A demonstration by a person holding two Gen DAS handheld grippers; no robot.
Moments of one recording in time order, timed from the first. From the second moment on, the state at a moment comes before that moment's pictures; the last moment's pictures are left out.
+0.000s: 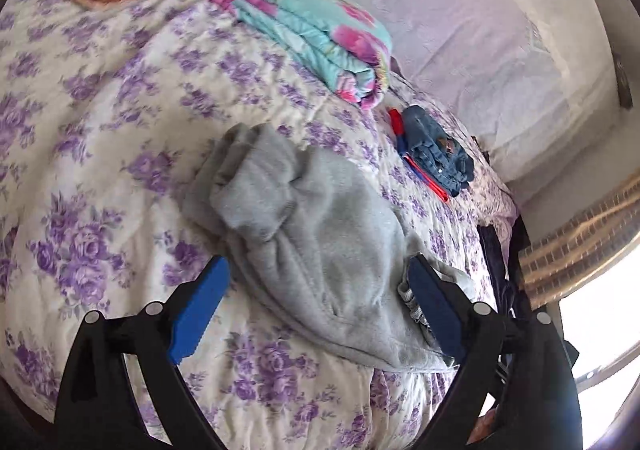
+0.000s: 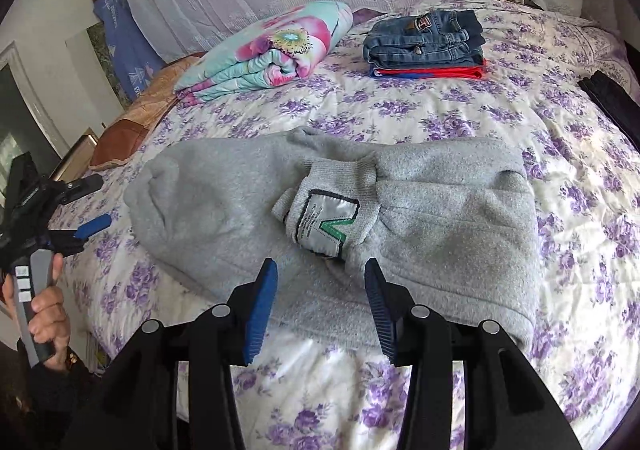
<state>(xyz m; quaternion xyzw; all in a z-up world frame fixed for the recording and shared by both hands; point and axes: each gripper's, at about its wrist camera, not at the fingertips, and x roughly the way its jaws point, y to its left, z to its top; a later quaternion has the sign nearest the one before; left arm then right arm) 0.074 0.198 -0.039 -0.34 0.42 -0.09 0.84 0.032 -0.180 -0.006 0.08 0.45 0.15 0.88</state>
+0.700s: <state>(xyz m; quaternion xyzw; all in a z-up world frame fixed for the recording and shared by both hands) 0.113 0.142 -0.032 -0.21 0.40 -0.05 0.89 0.018 -0.208 -0.010 0.12 0.46 0.14 0.87</state>
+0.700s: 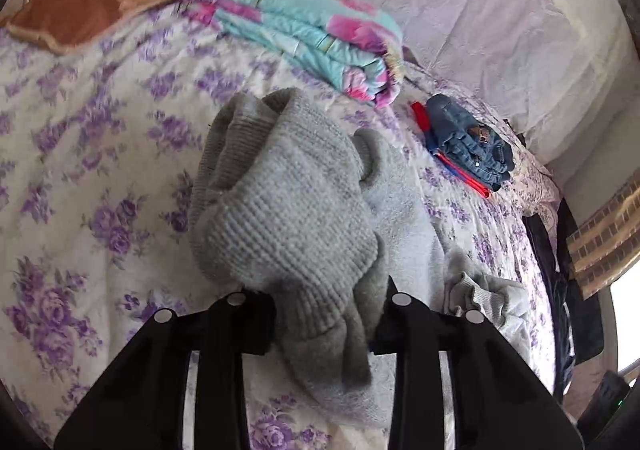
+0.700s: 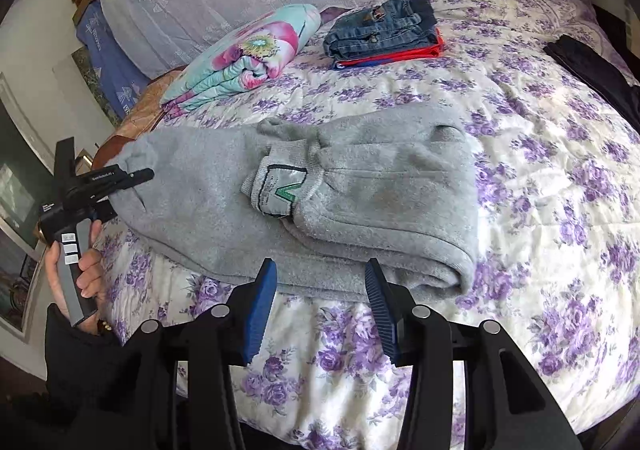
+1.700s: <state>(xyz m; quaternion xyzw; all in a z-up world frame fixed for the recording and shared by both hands) 0.098 0.081 0.017 -0.10 0.38 -0.10 0.91 0.146 -0.145 -0.023 0.13 0.52 0.19 0.82</state>
